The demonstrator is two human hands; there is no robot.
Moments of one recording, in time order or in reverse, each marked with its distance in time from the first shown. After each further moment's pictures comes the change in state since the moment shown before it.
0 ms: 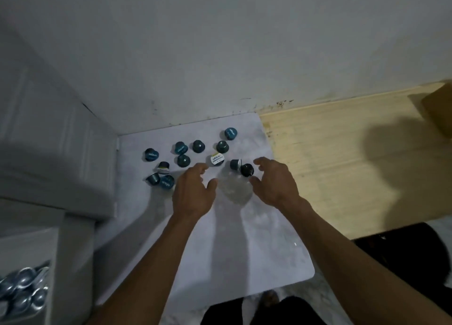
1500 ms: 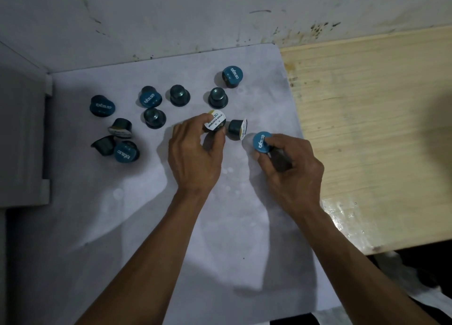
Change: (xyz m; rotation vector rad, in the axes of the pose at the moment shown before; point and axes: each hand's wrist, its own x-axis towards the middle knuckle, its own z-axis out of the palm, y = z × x) left_hand 0.053 -0.035 0.107 -0.134 0.427 0.229; right_hand 0.053 0.099 0.123 0.358 0.442 -0.219
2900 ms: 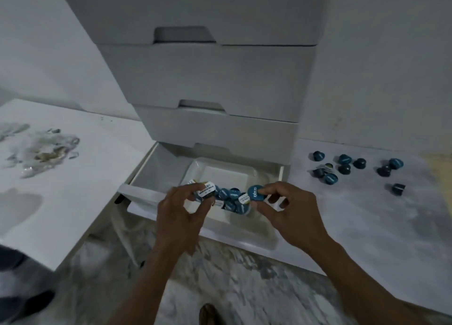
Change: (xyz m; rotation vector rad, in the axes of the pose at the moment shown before) left_hand -0.168 -0.059 -0.564 0.208 0.301 -0.131; right_hand -0.246 -0.429 0.052 0.301 -0.491 -0.464
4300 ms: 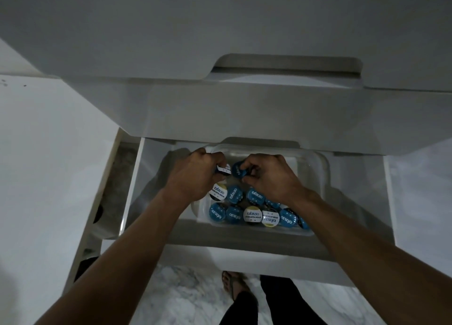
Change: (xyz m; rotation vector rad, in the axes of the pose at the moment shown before) left_hand 0.206 -0.203 0.102 0.406 -0.890 0.250; right_hand 0.156 0.107 0.222 -0.235 -0.402 0.429
